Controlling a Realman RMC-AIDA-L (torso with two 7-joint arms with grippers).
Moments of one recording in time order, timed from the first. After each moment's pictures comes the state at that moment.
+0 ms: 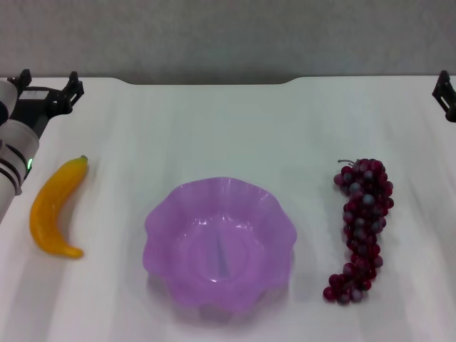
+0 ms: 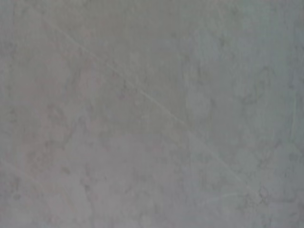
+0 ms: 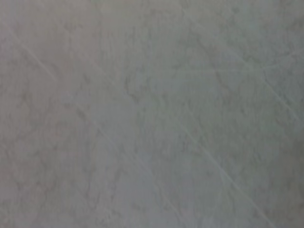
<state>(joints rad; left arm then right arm) -0.72 -2.04 -1.56 -0.18 2.72 0.66 -0.04 0.56 2.02 -2.05 -0.27 0.93 -0.90 -0.07</state>
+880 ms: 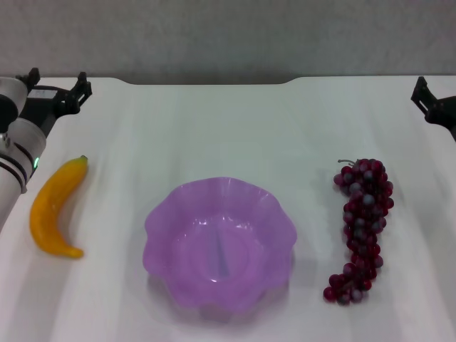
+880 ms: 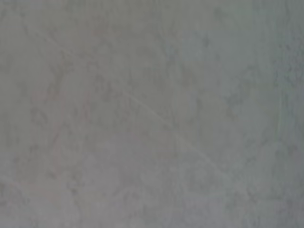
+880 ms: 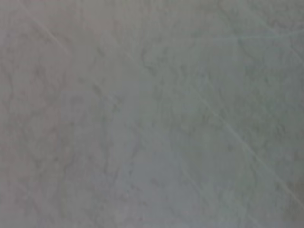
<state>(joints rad) -0.74 -2.04 -1.55 -0.17 2.73 0.65 -0.04 0.60 2.02 -2.04 -0.29 0.93 -0.78 -0.06</state>
